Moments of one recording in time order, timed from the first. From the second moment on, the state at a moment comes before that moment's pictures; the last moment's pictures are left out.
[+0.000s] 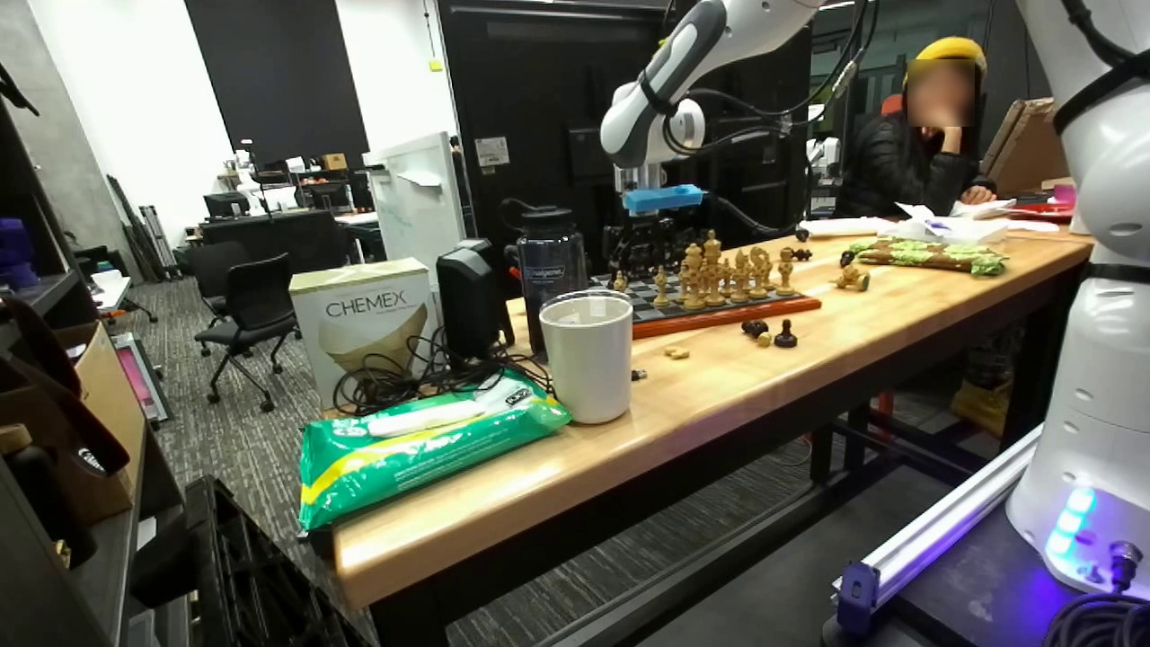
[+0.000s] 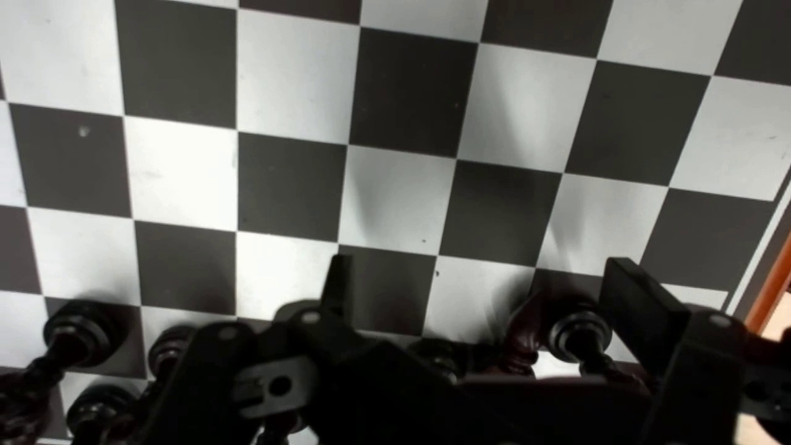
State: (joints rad) arm 0.06 0.42 -0.02 -1.76 -0.02 2.26 0.25
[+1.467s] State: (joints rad) arm 0.06 0.53 -0.03 -1.65 -0.02 2.27 0.26
